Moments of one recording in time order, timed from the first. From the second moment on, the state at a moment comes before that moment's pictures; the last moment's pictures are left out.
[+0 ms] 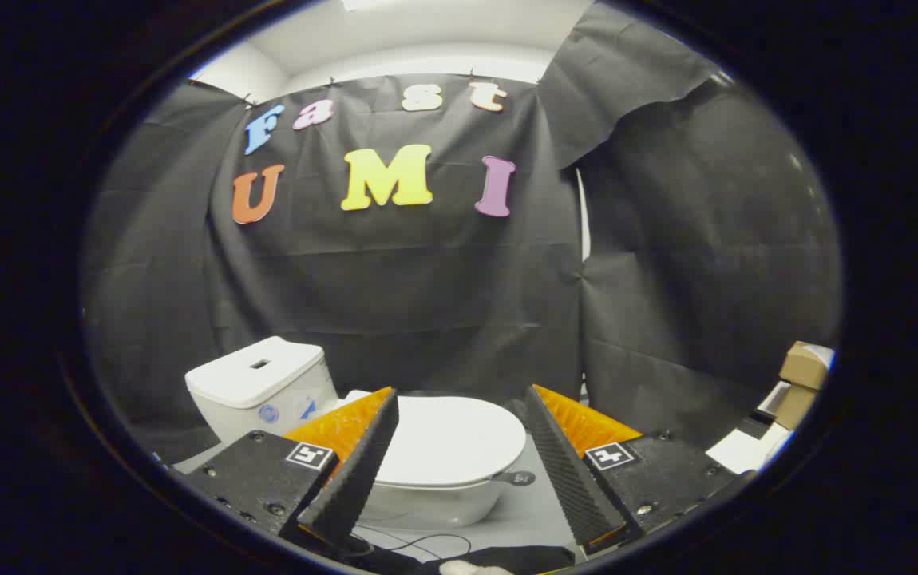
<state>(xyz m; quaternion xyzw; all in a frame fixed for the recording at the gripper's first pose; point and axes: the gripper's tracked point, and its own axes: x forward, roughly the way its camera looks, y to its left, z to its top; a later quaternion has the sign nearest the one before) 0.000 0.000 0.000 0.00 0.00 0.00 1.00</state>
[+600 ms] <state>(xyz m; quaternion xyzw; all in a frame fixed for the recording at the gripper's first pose) 0.002 -0.002 -0.004 0.00 0.01 -0.01 1.00</state>
